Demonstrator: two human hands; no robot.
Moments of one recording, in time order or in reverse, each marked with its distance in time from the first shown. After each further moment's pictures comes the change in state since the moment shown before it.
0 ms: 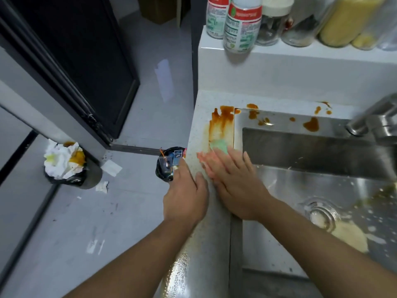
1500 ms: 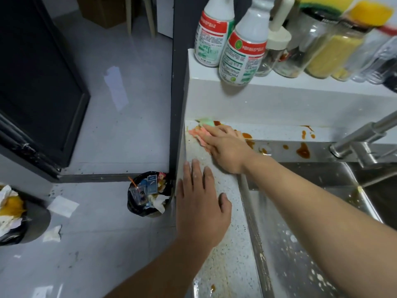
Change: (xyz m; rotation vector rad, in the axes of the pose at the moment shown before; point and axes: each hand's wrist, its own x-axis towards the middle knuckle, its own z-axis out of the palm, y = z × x) left_hand 0.101 0.021 0.011 0.301 -0.045 0.516; right_hand 0.181 0.050 -0.062 -0.099 -0.077 0.239
